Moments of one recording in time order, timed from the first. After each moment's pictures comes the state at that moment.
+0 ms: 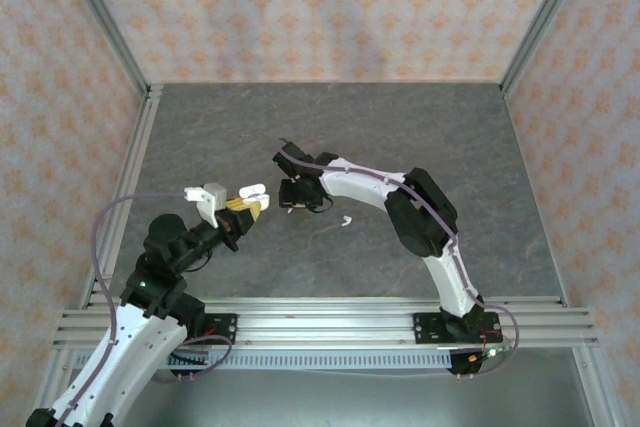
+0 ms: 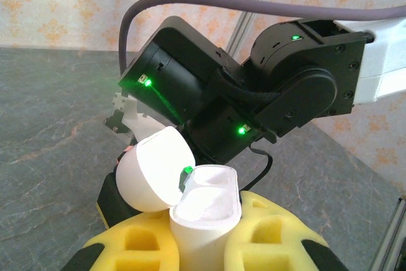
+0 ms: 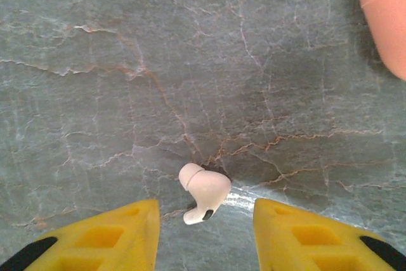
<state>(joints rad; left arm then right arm) -0.33 0.38 0.40 -0.18 0.36 -0.31 0.86 2.15 1.64 -0.66 -0.08 0.78</state>
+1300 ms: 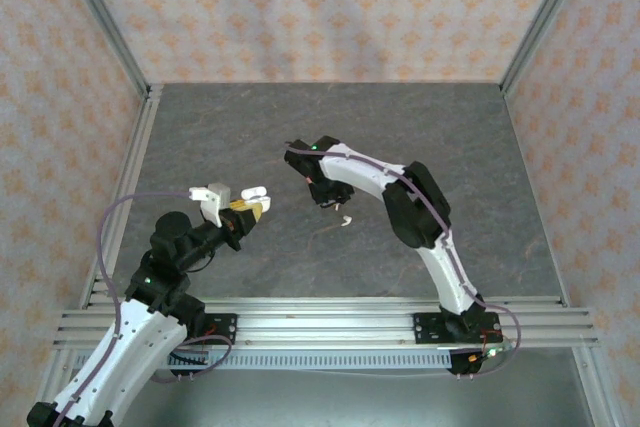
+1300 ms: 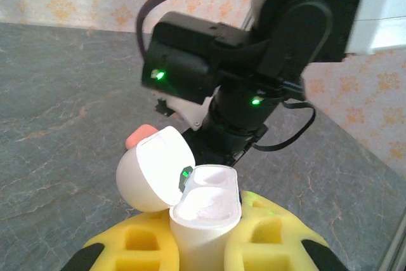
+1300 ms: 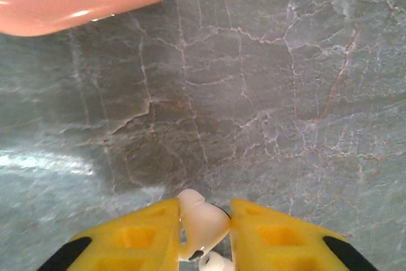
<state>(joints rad) -0.33 0.41 0.37 -0.17 0.34 -0.31 0.80 2.27 1.87 -1.24 0.28 0.52</state>
